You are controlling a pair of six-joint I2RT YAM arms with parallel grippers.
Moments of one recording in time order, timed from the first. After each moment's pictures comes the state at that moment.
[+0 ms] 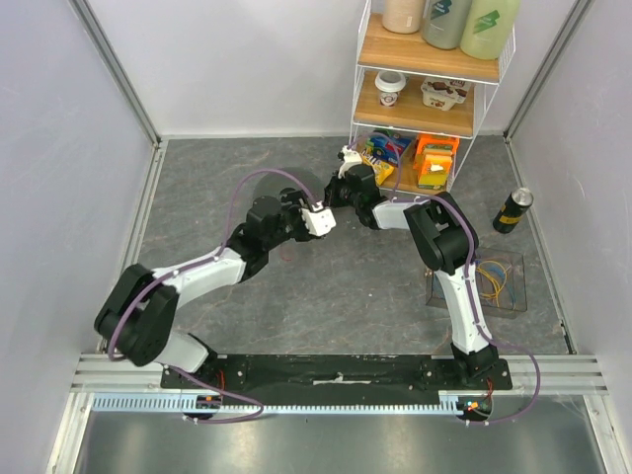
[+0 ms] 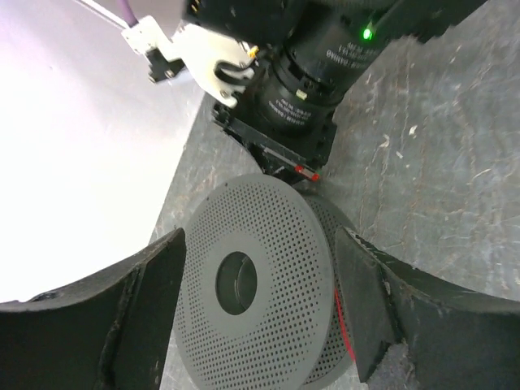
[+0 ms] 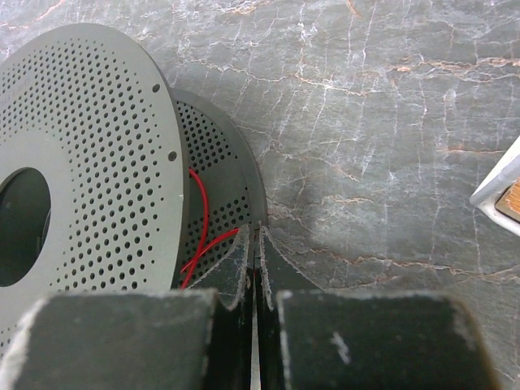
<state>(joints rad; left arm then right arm) -0.61 1.51 0.76 0.47 0.14 0.85 0.49 2.31 1.42 0.49 -0.17 0.39</state>
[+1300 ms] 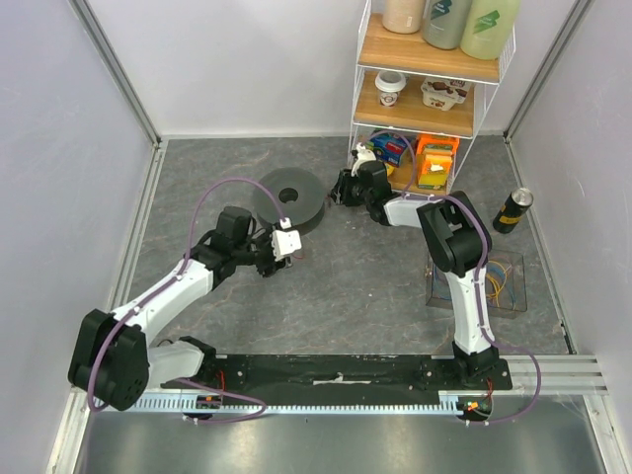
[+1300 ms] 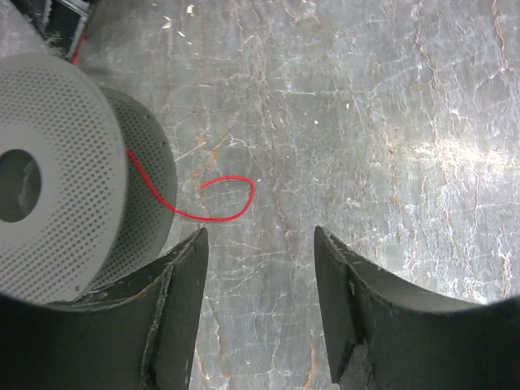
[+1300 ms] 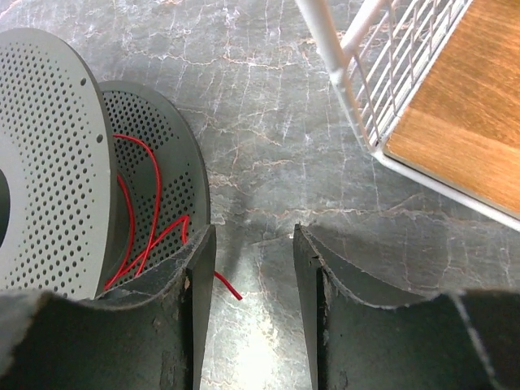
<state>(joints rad) -0.42 1.18 0.68 -0.21 0.59 0.80 0.43 2.23 1.38 0.38 -0.15 0.41</state>
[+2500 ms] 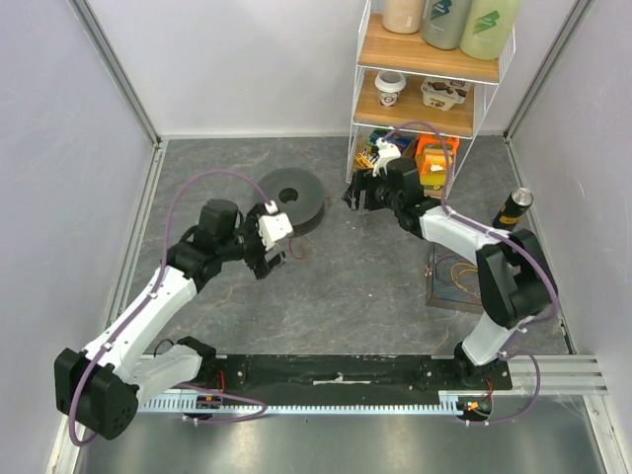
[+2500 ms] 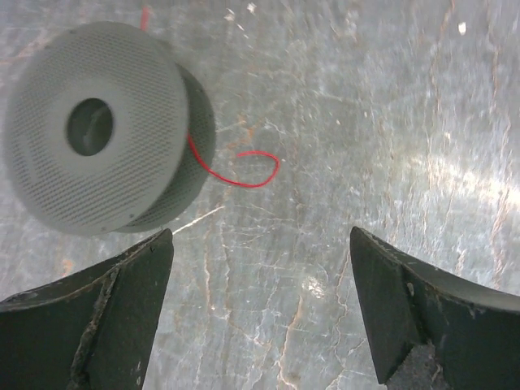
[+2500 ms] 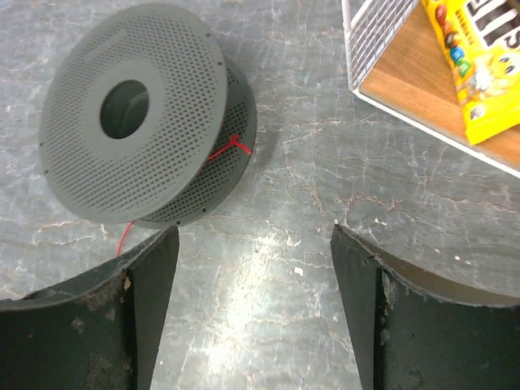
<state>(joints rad) -0.44 1.03 0.78 -0.42 0.44 0.67 0.42 1.73 1.09 0.19 -0.15 0.31</state>
